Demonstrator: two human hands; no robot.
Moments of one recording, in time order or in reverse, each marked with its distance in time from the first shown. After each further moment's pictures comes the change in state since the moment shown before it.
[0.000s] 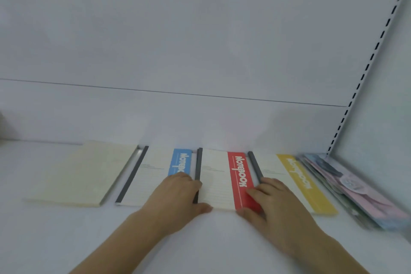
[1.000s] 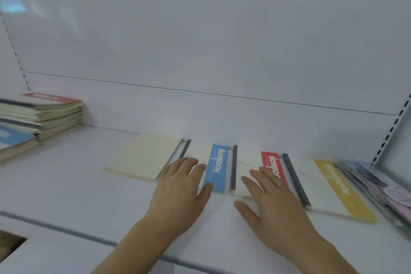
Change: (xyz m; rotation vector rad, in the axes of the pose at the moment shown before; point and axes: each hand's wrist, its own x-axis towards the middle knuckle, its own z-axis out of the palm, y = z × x) left_hand -0.086 -0.010 -0.014 0.028 0.467 -0.193; right_hand -0.010 -0.078 -0.016 -0.003 0.139 -0.082
